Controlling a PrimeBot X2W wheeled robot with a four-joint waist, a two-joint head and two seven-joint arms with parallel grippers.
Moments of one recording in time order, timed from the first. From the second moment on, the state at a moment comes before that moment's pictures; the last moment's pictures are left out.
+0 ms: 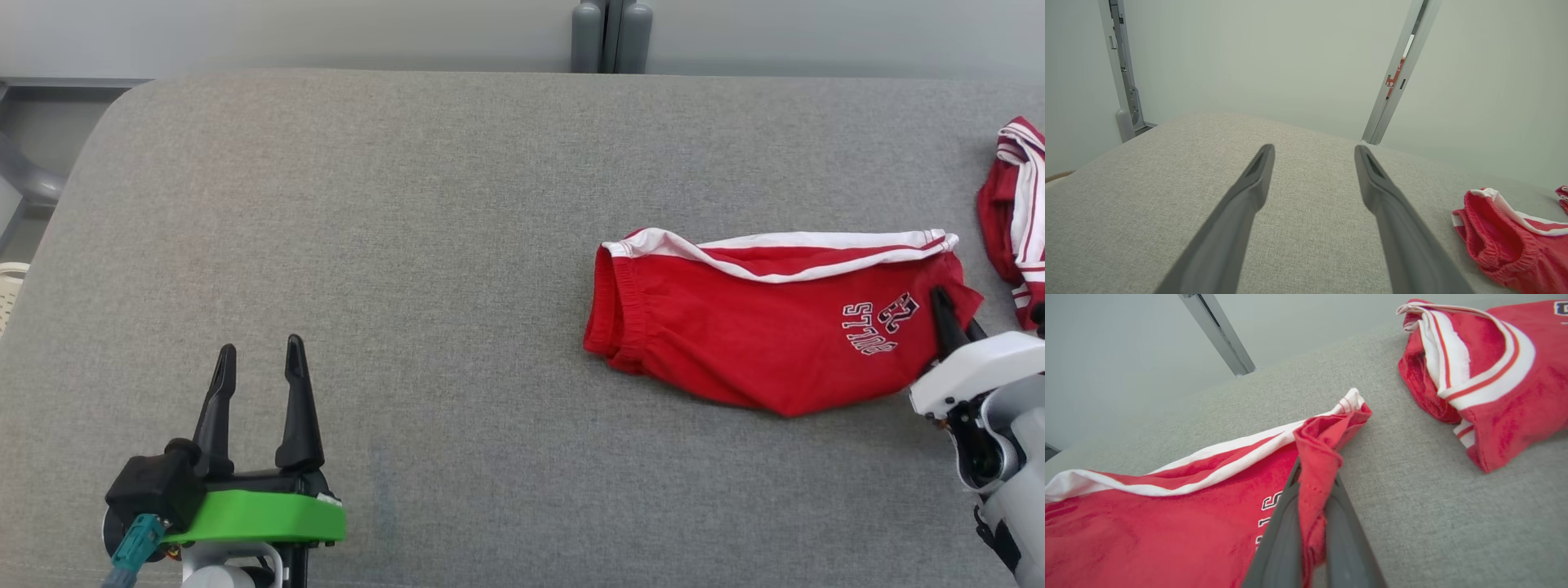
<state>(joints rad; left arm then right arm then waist) -0.05 0.05 -0.07 0.08 -0.36 -0.05 -0.26 -0.48 -0.42 0.26 0.84 0.85 0.13 -0.23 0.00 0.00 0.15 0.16</state>
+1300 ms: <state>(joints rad) -0.04 0.05 -0.13 0.10 -0.40 -0.04 -0.26 -0.46 -0.12 0.45 0.60 0.59 0.13 -0.25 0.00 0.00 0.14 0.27</state>
